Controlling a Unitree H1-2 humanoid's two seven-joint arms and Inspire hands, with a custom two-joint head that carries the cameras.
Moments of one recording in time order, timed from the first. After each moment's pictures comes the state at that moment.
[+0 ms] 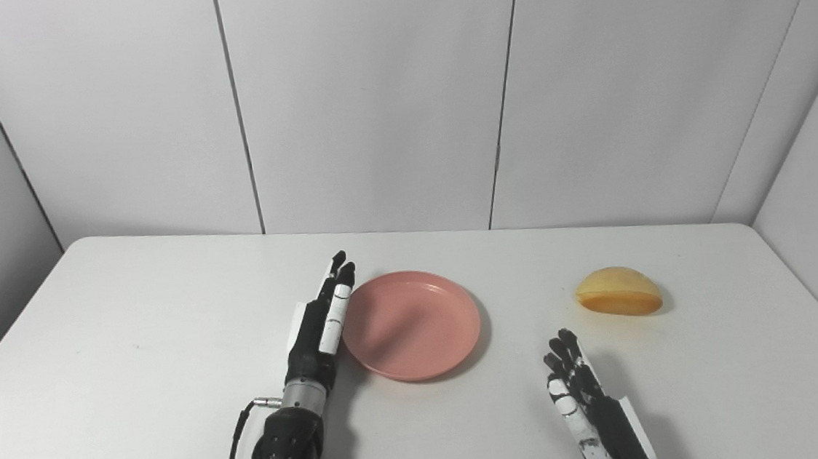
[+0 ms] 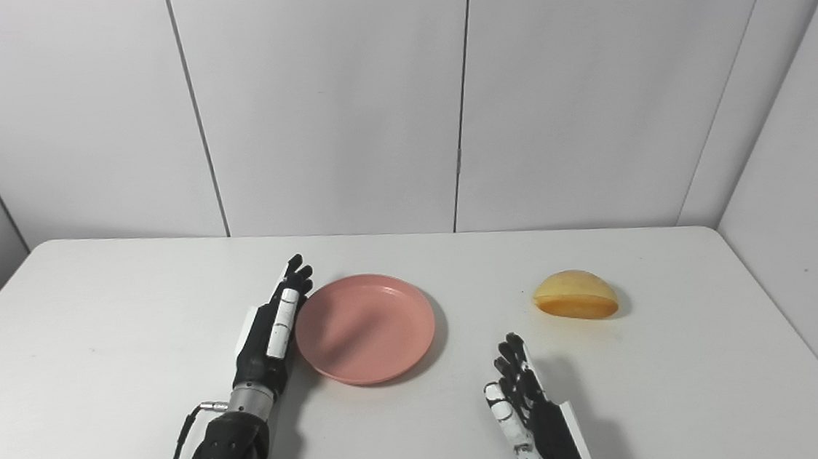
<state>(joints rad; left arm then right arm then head) -0.55 -0.01 -0.03 0.65 0.00 -0.27 0.01 -0.01 0.04 0.04 -0.03 0.06 -0.12 0.08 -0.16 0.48</state>
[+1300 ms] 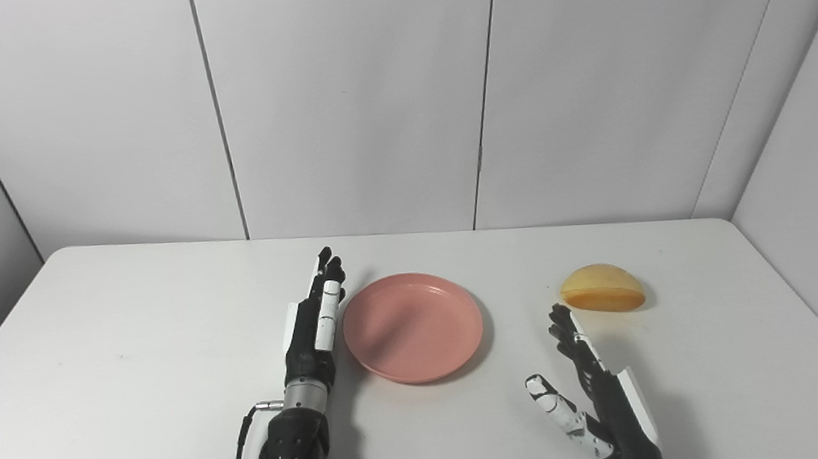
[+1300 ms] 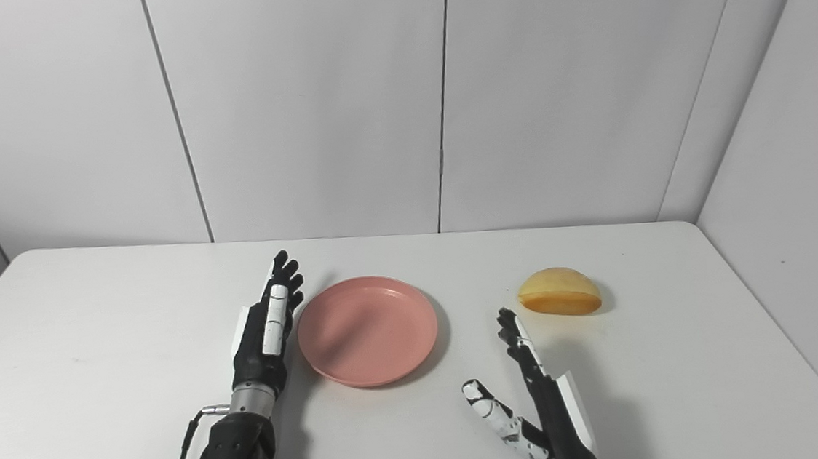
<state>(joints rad) -0.60 -0.05 0.00 0.75 -0.02 -0.33 0.06 -0.06 -0.06 0.03 -0.01 -0.29 -0.26 -0.07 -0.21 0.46</state>
